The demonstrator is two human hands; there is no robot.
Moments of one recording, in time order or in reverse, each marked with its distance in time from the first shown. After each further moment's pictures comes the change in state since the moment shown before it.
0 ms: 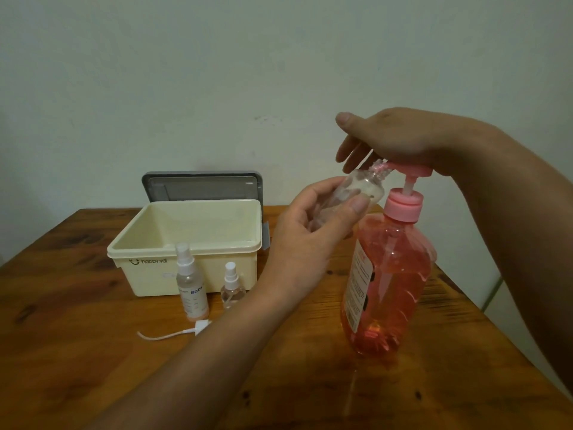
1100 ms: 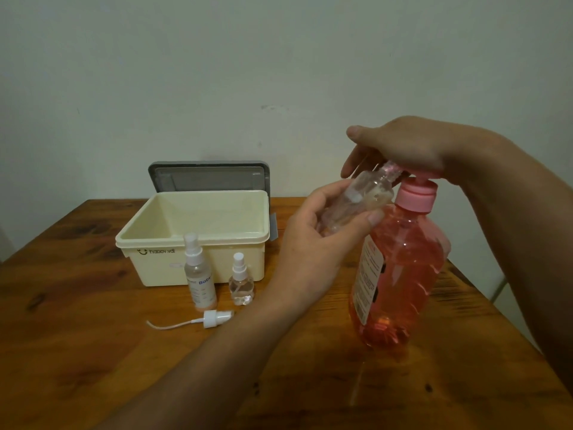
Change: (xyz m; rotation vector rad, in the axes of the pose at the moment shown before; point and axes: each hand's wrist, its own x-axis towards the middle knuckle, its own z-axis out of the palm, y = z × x) left_hand -0.010 -0.007 -0.002 0.042 0.004 -0.073; right_hand -0.005 0.003 0.017 0.041 -0.054 0.043
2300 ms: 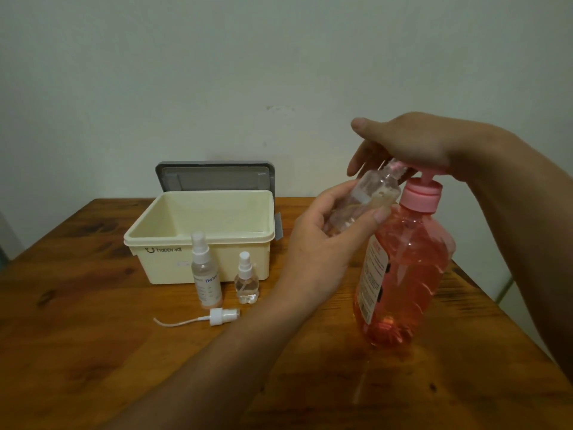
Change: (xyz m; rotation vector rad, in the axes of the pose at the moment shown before) left_hand -0.002 0.001 0.001 -0.033 -0.002 -0.014; right_hand -0.002 -0.004 -0.002 0.005 0.007 0.014
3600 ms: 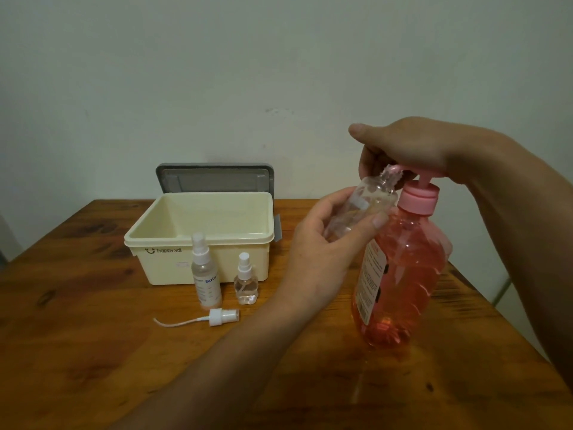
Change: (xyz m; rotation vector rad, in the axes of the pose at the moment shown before) left_hand -0.004 -0.001 0.003 -0.036 0.001 -0.032; right_hand -0.003 -0.001 0.002 -0.024 0.036 0.011
